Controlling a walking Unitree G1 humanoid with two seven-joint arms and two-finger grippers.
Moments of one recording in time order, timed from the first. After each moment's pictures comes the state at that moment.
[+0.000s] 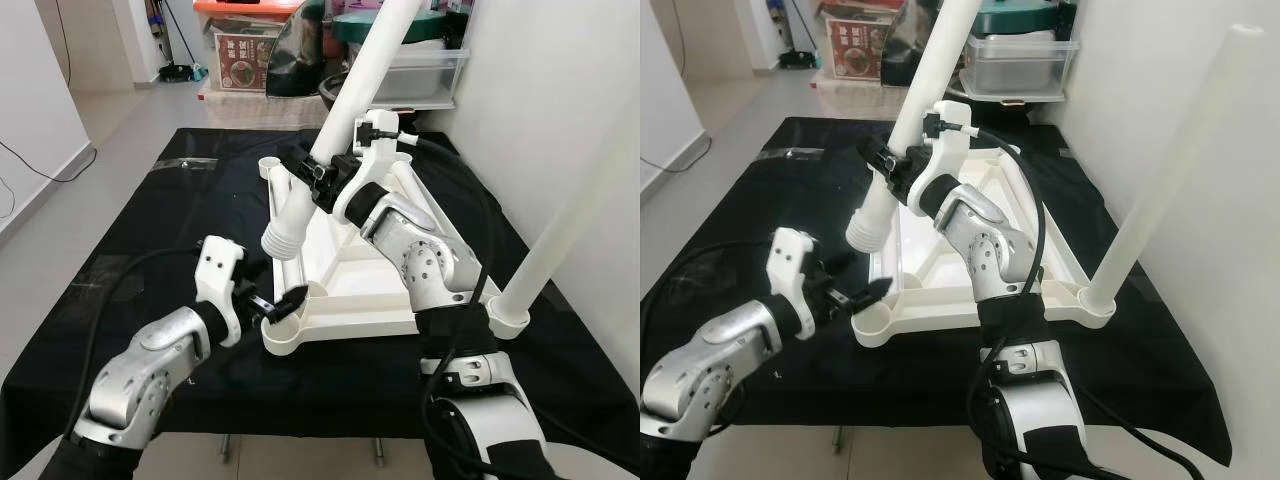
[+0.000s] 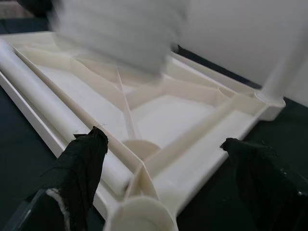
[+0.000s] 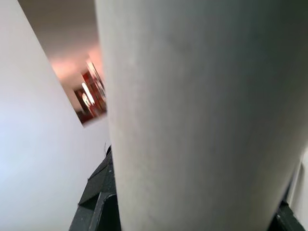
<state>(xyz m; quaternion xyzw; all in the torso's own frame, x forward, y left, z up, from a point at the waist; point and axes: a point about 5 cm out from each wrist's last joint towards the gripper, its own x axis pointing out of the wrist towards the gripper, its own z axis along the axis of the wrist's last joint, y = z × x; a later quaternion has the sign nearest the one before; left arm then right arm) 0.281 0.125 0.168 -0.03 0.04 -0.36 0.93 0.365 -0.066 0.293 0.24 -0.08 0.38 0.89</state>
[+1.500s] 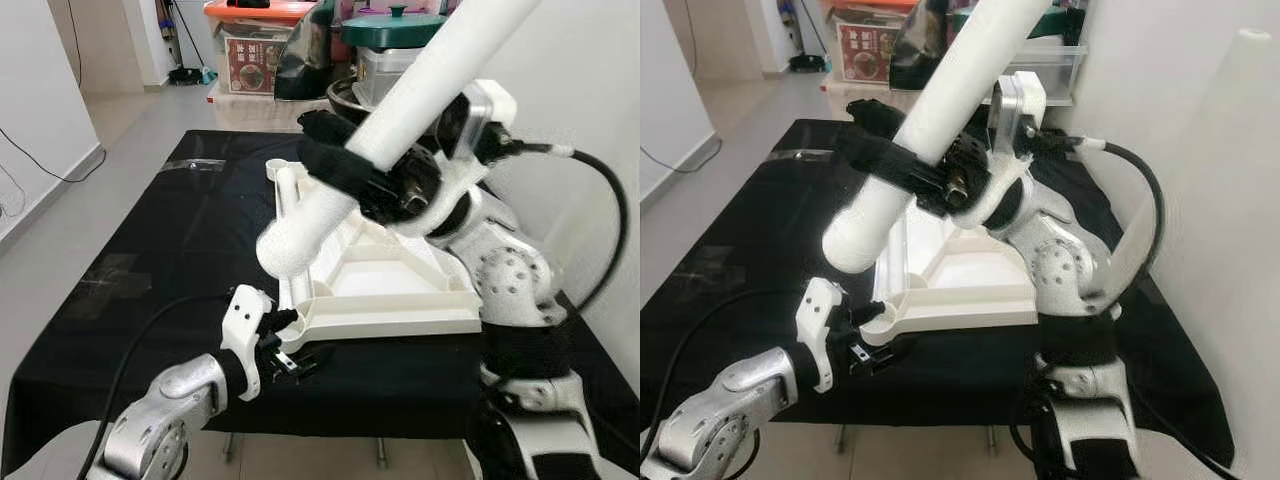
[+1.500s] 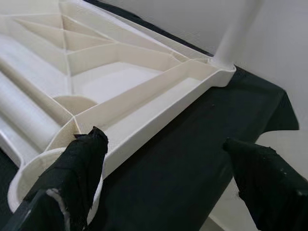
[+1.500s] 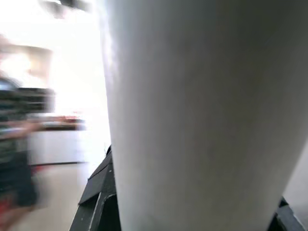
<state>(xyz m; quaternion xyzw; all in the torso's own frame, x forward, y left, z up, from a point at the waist) 0.254 0.104 0.144 -0.04 0.07 -0.42 0.91 0.322 -0.086 0.324 0.14 -0.20 0.58 0.78</state>
